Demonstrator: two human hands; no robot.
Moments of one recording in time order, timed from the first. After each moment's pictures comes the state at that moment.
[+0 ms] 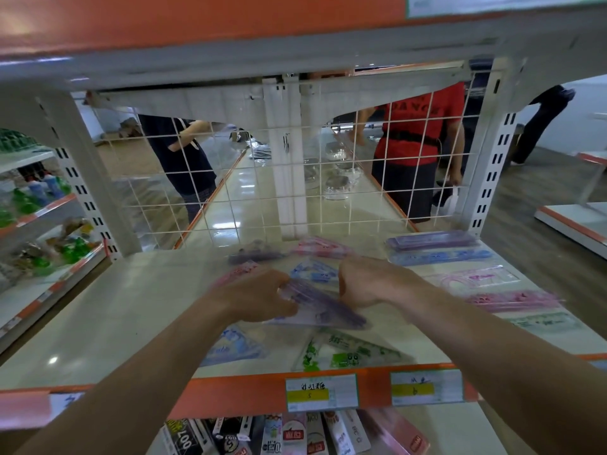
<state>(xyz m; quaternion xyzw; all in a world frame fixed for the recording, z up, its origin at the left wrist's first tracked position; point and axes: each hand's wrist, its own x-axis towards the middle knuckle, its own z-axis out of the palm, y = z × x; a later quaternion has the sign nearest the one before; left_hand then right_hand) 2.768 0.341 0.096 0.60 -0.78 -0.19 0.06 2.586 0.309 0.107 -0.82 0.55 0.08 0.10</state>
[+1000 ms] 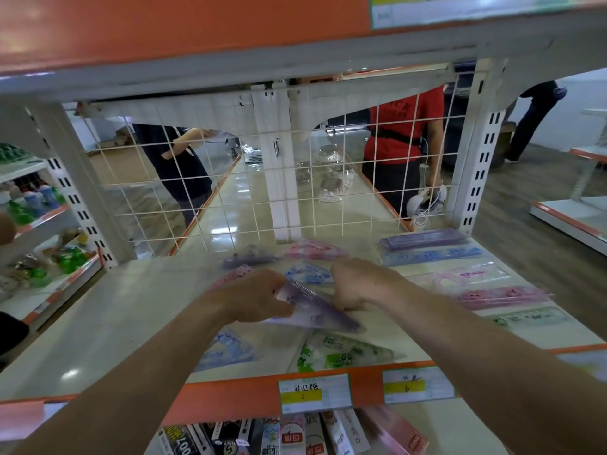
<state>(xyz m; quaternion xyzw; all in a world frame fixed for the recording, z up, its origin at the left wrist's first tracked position) 2.764 0.336 0.098 0.57 -0.79 -0.23 0.07 2.587 0.319 0.113 -0.81 0.56 0.07 0.12</state>
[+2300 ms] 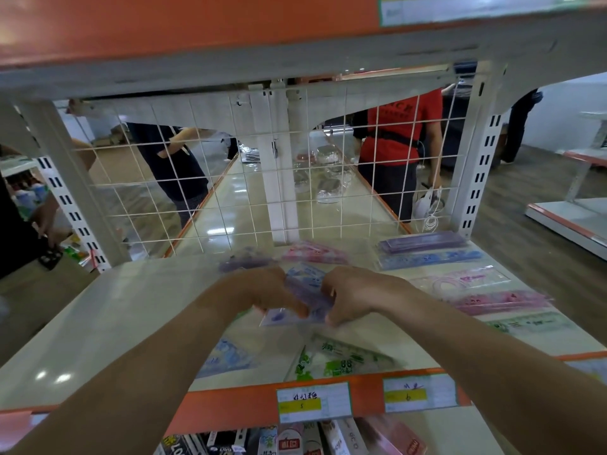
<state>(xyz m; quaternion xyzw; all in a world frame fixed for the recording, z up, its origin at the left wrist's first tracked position) 2.746 0.309 0.103 0.65 -0.70 -0.30 -0.03 2.581 0.310 0.101 -0.83 0.53 0.04 0.18</state>
